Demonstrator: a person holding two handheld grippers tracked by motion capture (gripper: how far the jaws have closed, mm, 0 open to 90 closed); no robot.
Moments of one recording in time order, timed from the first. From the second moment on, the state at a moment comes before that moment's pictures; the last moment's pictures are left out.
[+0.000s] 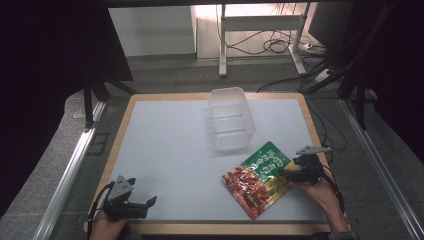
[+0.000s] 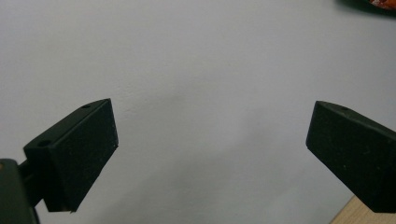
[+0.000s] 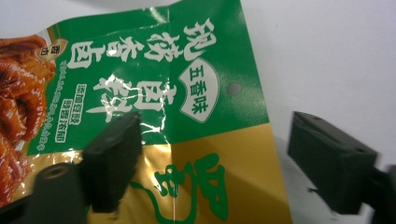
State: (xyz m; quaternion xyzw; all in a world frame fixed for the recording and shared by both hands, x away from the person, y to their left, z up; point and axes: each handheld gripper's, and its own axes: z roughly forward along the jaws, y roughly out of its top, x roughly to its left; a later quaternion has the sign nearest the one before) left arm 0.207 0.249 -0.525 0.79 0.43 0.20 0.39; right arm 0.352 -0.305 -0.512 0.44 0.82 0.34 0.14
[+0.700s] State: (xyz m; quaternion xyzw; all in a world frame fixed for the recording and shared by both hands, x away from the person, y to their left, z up) left arm 0.207 0.247 -0.525 0.79 0.43 0.20 0.39; right arm 0.348 -0.278 -0.497 0.39 0.85 0.33 0.13
